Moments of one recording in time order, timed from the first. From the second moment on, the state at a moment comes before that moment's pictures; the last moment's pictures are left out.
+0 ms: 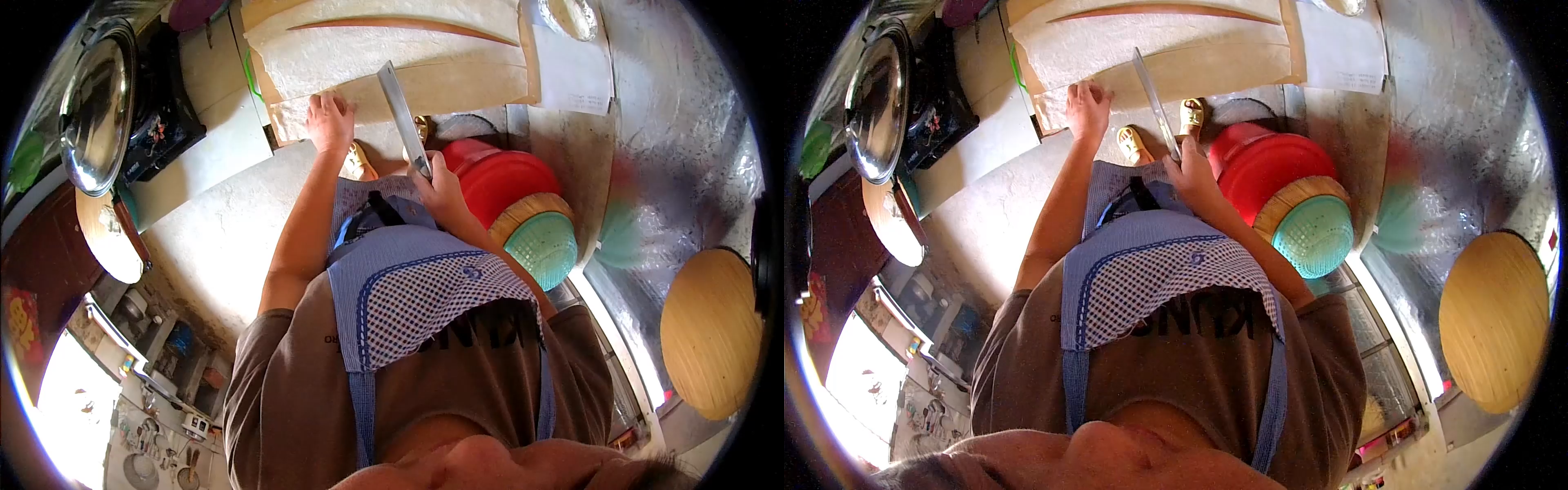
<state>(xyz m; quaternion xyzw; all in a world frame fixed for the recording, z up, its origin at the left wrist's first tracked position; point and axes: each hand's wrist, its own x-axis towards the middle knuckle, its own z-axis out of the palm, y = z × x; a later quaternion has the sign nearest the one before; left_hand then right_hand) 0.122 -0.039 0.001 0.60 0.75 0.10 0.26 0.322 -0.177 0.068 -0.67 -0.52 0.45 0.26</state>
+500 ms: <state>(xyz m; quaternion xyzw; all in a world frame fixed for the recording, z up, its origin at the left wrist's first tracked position) 0.119 -0.034 0.004 0.64 0.72 0.08 0.26 0.308 -0.172 0.070 -0.71 -0.51 0.46 0.18</state>
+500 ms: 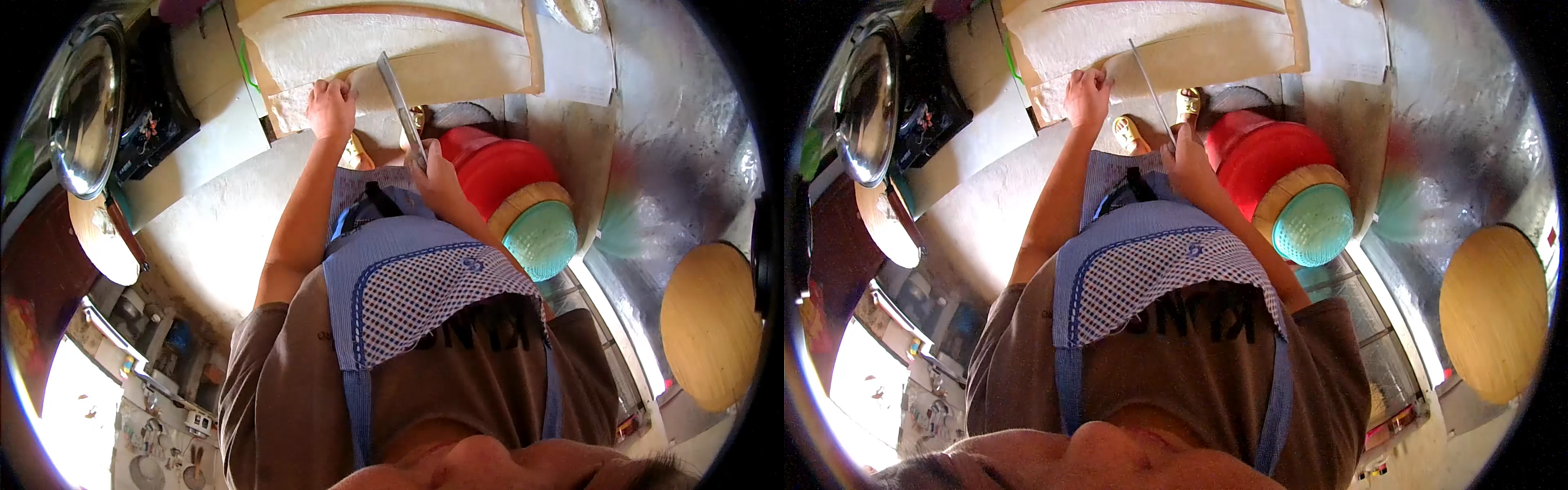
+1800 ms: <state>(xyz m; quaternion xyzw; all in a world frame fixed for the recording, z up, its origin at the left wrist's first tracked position) 0.118 -0.031 0.030 0.44 0.65 0.35 0.51 0.336 -0.196 0.051 -0.71 -0.46 0.47 0.26</state>
